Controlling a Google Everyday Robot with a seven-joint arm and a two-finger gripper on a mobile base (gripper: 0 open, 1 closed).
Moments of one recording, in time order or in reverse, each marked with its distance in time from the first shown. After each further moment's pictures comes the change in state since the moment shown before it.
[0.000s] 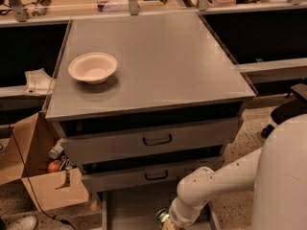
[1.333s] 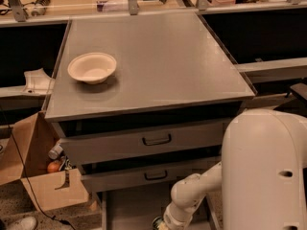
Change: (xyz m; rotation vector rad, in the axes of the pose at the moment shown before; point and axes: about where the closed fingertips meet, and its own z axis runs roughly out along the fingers) arm -0.008 -0.001 0.072 -0.066 0.074 0.070
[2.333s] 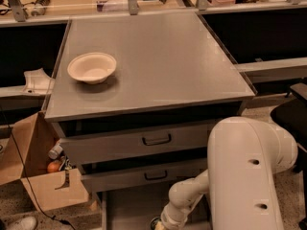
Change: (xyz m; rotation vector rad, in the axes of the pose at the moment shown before) arm -0.027 -0.014 0.057 -0.054 0.010 0.111
